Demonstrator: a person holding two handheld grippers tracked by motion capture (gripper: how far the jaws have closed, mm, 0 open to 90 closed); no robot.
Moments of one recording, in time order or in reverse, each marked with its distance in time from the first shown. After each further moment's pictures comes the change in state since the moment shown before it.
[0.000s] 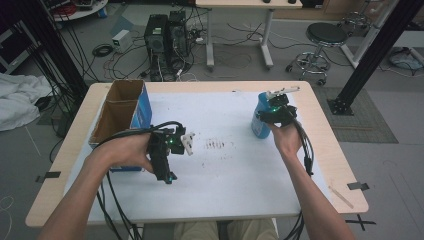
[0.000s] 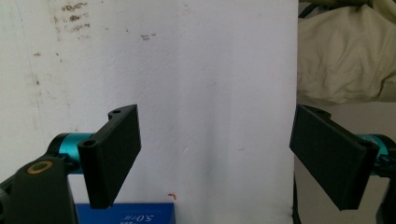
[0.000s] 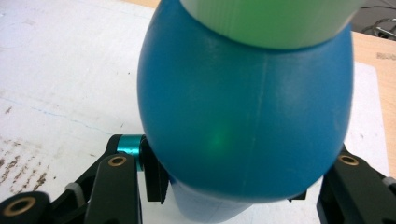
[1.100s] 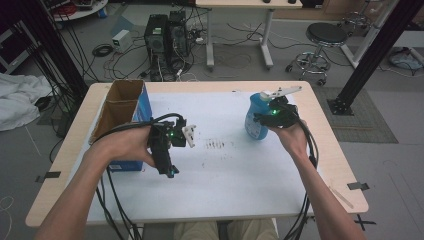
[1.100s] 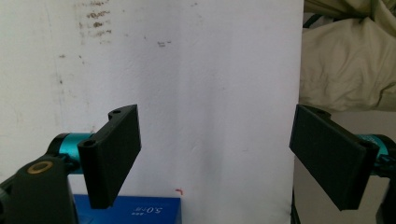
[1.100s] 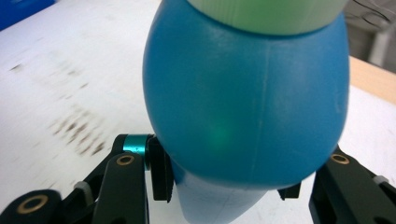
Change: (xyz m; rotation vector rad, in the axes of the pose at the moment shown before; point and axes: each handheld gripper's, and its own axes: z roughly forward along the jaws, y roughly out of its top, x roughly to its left) left arm 0.006 0.011 -0.021 -0.012 0.024 -0.035; right arm 0.008 0.004 -0.028 -0.046 0.211 -0.209
